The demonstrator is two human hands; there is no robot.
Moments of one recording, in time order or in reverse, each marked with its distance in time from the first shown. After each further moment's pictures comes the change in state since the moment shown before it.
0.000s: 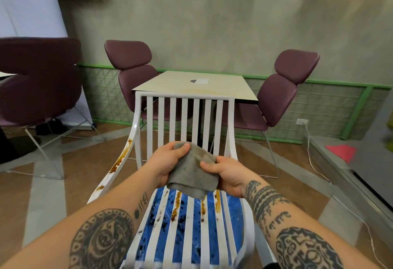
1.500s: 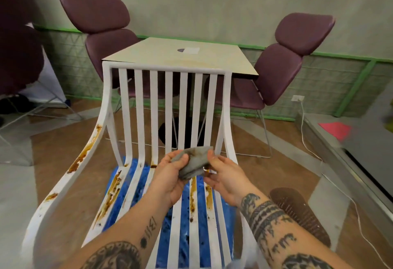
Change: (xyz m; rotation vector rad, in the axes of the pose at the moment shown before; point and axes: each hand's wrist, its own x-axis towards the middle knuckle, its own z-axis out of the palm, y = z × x) left_hand 0.100 -0.099 0.032 -0.441 0.124 -0.088; right_hand 0.091 0.049 -0.063 0.184 0.273 -0.050
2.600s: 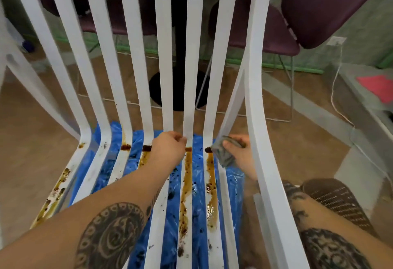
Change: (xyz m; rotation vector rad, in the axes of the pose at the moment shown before) left_hand 0.257 -0.101 -0.040 1.228 0.203 0.012; right_hand 0.256 0.082 -0.128 -0.587 0.313 -0.053
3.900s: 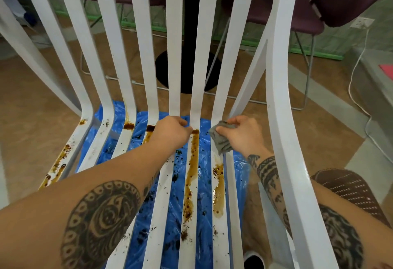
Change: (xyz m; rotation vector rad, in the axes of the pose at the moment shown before) left_hand 0.011 -0.015 0.001 0.139 -0.087 -0.002; right_hand 0.012 -0.002 0.027 -0.371 0.002 -0.148
